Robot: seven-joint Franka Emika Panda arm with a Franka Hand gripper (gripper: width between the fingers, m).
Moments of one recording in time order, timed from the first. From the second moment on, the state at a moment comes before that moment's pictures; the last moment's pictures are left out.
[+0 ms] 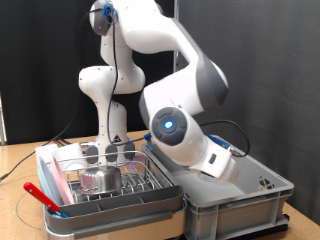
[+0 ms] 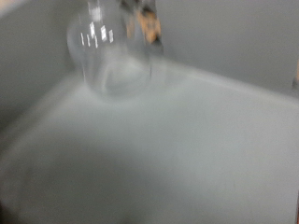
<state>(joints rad) -0.05 0.52 -0.02 -1.68 0.59 1.49 -1.53</state>
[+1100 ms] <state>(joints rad) 0.06 0.37 0.00 -1.94 0.44 1.91 -1.57</state>
